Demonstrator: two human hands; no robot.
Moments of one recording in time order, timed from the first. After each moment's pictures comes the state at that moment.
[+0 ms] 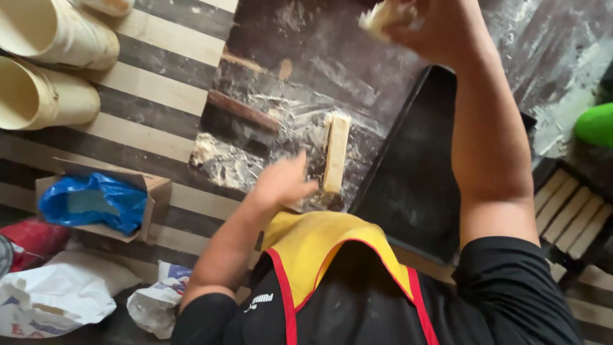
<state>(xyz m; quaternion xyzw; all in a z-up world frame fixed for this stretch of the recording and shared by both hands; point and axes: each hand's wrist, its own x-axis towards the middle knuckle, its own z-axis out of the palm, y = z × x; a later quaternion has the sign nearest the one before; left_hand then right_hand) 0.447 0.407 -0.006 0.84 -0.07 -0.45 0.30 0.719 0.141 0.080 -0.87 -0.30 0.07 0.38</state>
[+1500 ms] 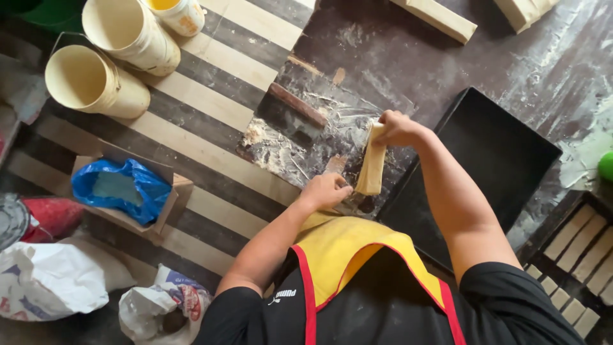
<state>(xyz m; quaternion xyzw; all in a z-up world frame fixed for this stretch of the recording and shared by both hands) 0.352 0.395 -0.059 0.82 0.05 -0.35 0.46 0.575 0.188 -0.066 -0.89 -0.17 0.43 0.08</state>
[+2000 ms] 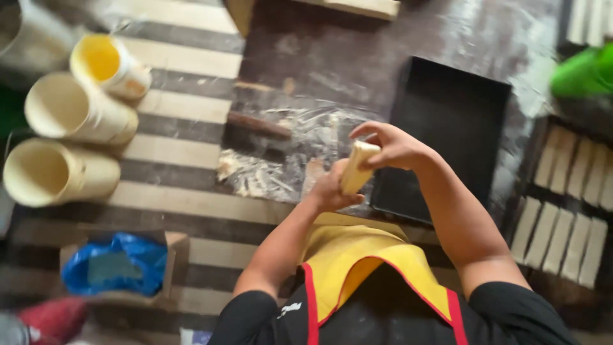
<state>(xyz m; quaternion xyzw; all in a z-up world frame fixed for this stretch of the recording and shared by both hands) 0.364 0.366 -0.066 0.78 -0.17 -0.26 0.54 0.473 0.173 0.068 -0.73 -0.02 0.44 0.52</state>
